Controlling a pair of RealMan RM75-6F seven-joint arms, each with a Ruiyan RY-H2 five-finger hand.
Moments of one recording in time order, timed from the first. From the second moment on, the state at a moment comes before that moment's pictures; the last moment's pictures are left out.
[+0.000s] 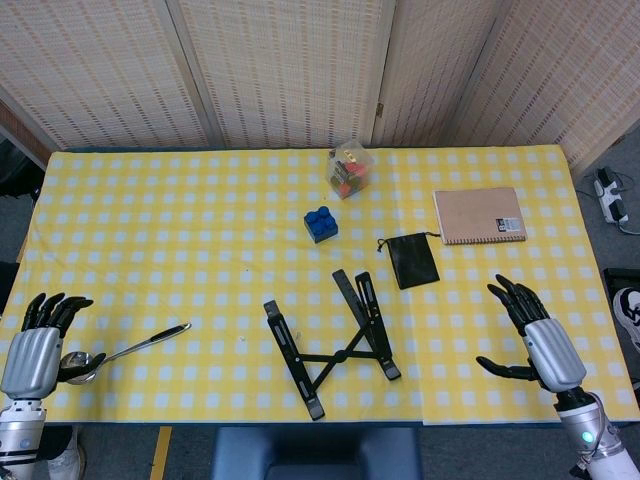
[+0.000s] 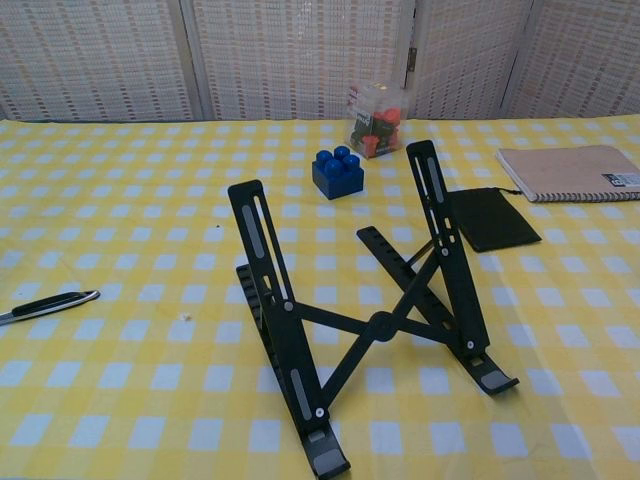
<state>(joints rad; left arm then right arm) -0.13 -1.18 -0.09 -1.67 1.43 1.46 0.08 0.19 -1.14 -0.03 -1.62 -1.65 1.45 0.34</state>
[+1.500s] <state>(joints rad) -0.12 -1.15 -0.04 -1.67 1.45 1.41 -0.11 0.61 -1.31 -0.10 -1.39 -1.78 0.99 1.54</state>
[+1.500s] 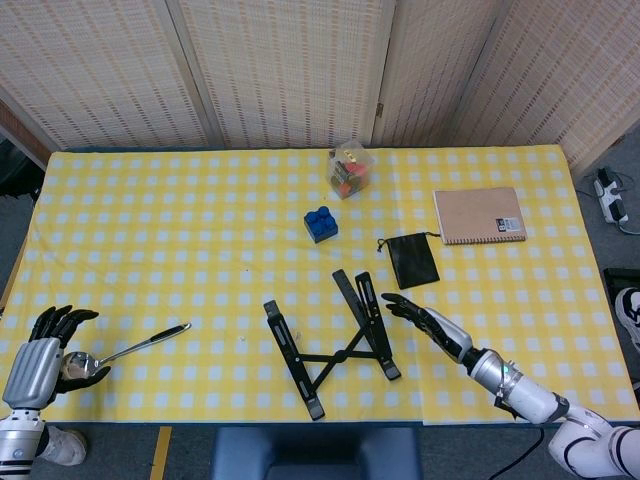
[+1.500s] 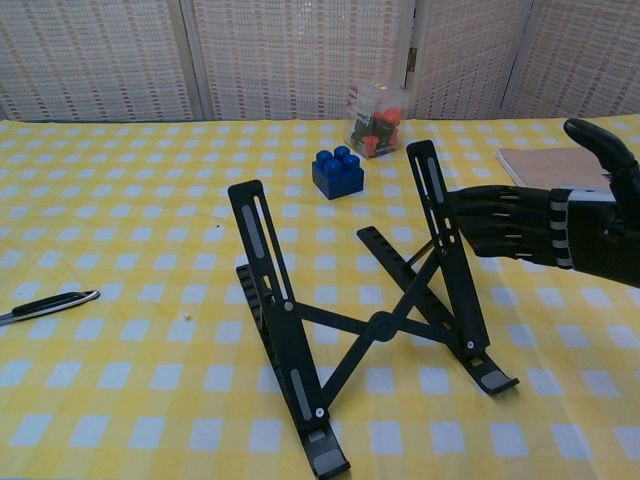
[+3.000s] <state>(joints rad) -0.11 -1.12 -0.03 -1.71 1.45 1.41 -0.07 0.84 -1.38 -0.23 -1.24 -1.83 1.10 1.78</state>
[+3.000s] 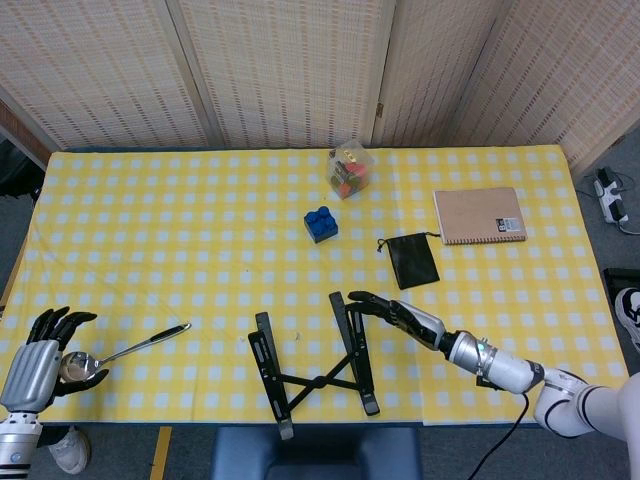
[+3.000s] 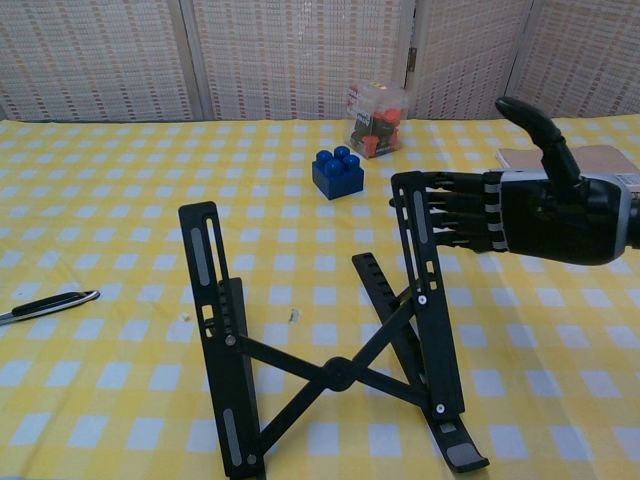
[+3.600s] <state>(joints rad) -0.16 -1.12 -0.03 -1.71 1.52 1.37 -0.10 0.86 -1.40 -0.28 -1.20 -1.92 1.32 1.90</state>
